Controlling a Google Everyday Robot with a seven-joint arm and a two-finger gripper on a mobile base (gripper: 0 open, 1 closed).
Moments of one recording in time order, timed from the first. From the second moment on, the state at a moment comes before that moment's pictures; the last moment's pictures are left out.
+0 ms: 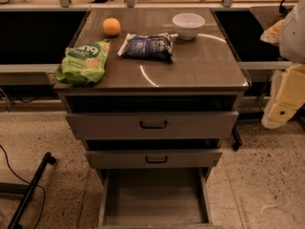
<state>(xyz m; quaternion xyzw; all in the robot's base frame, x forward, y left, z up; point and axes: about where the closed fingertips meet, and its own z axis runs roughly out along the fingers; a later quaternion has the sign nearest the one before) 0.437 -0.215 0.979 -0.60 0.78 -0.05 0.16</state>
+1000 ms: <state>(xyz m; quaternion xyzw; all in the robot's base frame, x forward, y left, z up) 0.482 -0.182 0.964 -0.59 0.78 -0.02 0.22</state>
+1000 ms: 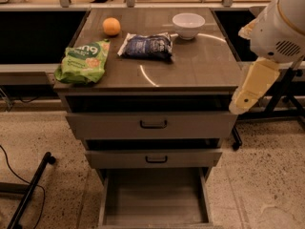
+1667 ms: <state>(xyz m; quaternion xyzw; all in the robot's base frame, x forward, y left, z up) 0.498 -0.176 0.962 -0.58 0.78 -0.02 0.23</state>
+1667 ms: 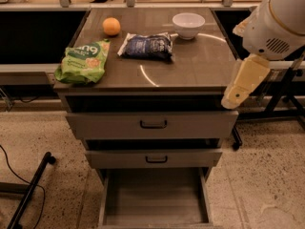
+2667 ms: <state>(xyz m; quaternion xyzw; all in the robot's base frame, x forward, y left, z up) 0.601 -0.124 0.949 -0.56 0.77 0.02 0.30</state>
